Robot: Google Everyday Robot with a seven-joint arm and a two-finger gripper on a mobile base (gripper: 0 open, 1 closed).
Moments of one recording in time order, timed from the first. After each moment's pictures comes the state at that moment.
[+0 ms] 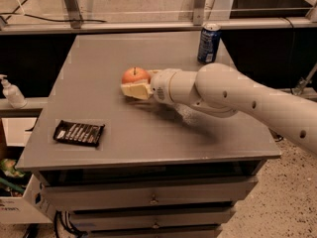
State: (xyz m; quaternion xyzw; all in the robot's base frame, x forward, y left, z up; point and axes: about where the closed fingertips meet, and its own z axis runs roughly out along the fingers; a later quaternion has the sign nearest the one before) arm 0.636 0.054 0.832 -0.34 0.74 0.28 0.51
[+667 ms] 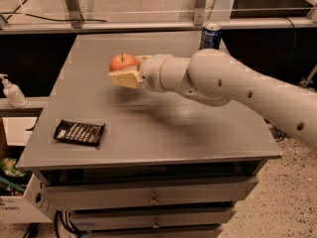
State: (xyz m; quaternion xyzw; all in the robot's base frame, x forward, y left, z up) arm 0.634 0.079 0.883 -0.36 0.71 0.28 0.54
